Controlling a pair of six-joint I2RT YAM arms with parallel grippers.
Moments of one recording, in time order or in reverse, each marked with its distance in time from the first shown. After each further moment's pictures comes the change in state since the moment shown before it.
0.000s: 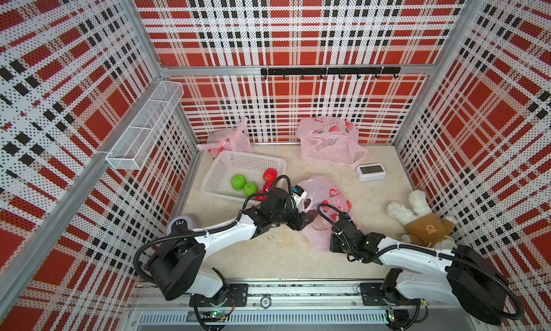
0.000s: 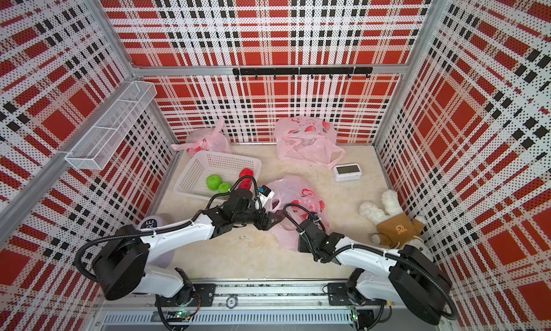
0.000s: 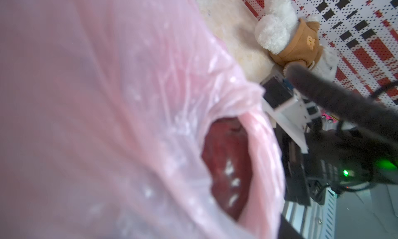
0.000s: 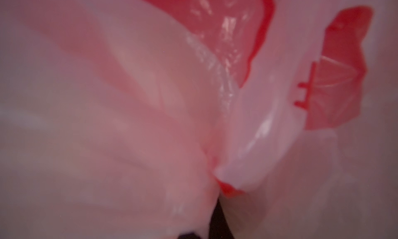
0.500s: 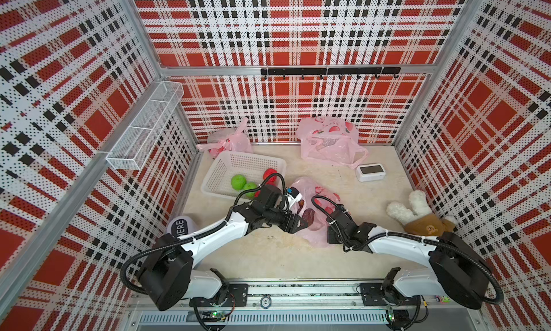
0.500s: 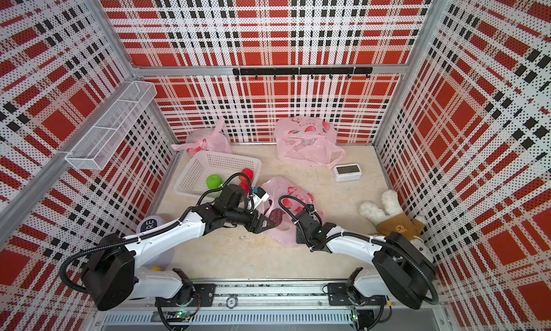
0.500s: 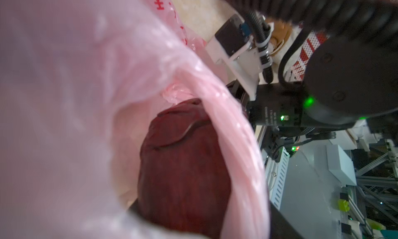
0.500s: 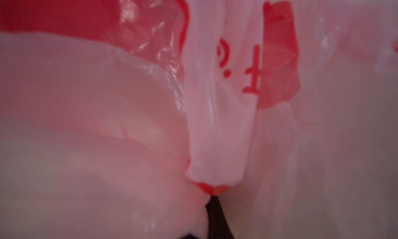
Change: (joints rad) left arm 0.077 -0.063 0.038 -0.194 0.220 -0.014; right arm -0.036 0.148 0.129 -0.027 0.067 -0.093
